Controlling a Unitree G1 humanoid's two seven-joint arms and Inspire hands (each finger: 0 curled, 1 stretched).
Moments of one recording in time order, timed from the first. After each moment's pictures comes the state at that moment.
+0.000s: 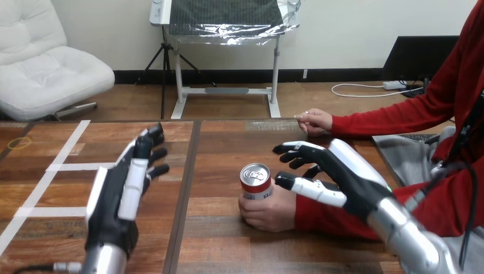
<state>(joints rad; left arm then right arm) 0.16 0.09 0.07 0.02 -0.07 -0.22 -0.12 -0.15 -0.39 0.18 0.26 -0.32 -0.29 0.13</state>
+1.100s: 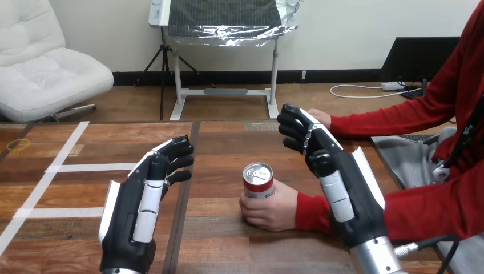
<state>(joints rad) 0.26 0.03 -0.01 -0.01 -0.03 -0.44 -0.11 0.09 -0.11 0.15 0.10 0.10 -0.53 0.16</state>
